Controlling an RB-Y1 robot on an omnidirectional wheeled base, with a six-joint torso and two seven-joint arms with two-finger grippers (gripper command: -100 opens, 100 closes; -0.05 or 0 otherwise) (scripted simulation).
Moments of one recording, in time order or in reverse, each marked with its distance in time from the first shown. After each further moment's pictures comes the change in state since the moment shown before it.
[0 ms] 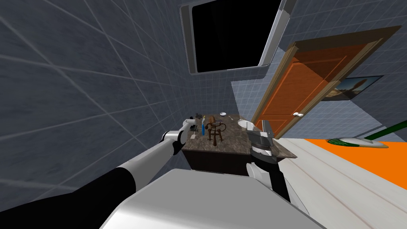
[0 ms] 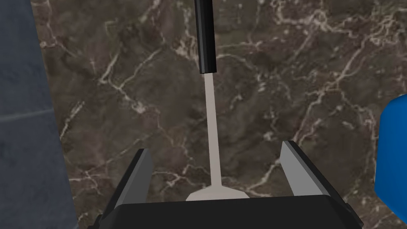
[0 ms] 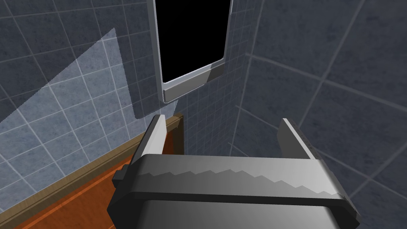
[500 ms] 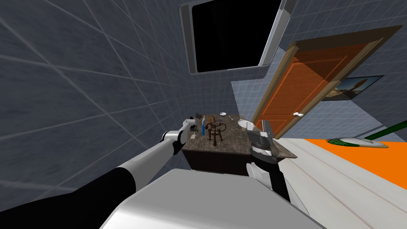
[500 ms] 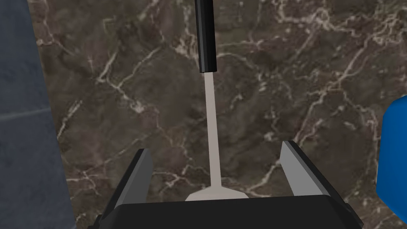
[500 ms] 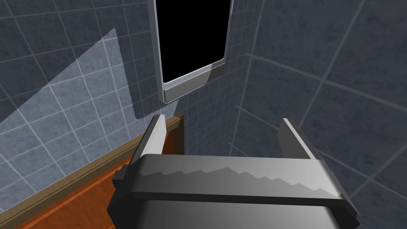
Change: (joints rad) left arm -0.001 0.001 0.001 0.009 0.000 -0.003 0.004; right arm 0.000 0.000 0.000 0.000 0.000 0.000 0.000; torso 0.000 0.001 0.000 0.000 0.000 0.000
